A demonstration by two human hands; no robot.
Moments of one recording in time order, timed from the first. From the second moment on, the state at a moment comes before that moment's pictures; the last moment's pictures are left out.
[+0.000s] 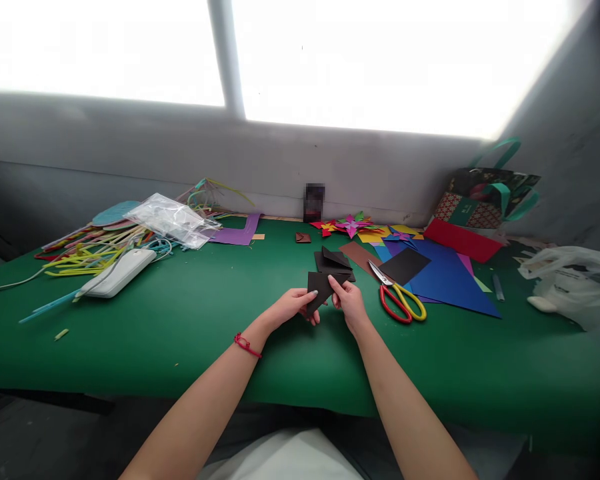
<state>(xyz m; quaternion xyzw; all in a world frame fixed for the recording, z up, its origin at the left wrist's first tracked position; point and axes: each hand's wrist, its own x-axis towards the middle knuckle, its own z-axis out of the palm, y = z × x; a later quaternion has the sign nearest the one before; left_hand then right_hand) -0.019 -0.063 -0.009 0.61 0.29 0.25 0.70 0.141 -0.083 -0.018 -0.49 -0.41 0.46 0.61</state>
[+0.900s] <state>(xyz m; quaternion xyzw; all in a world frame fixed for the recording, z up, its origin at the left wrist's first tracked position) -0.023 -0.052 -0.008 0.54 0.39 0.48 0.57 0.128 -0.094 -0.010 -0.49 -0.55 0.42 0.53</state>
